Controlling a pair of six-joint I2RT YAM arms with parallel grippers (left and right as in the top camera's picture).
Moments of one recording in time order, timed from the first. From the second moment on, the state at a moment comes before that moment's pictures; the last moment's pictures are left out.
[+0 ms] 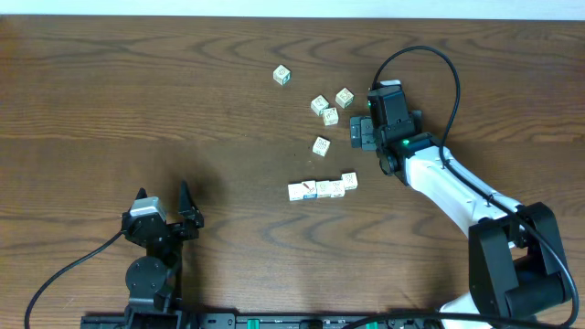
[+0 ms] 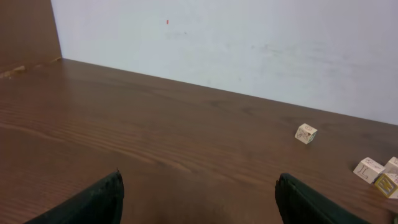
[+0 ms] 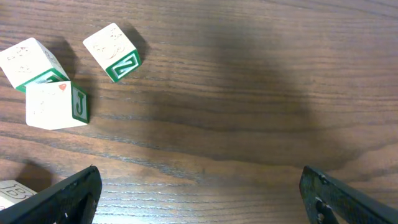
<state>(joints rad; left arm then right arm) -0.08 0.01 0.01 -0.09 -0.20 -0.18 0.35 1.72 1.03 -0.20 0.29 0.20</state>
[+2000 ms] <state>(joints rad) -0.08 0.01 0.01 -0.09 -0.20 -0.18 0.00 0.01 0.01 -0.05 0.35 0.16</state>
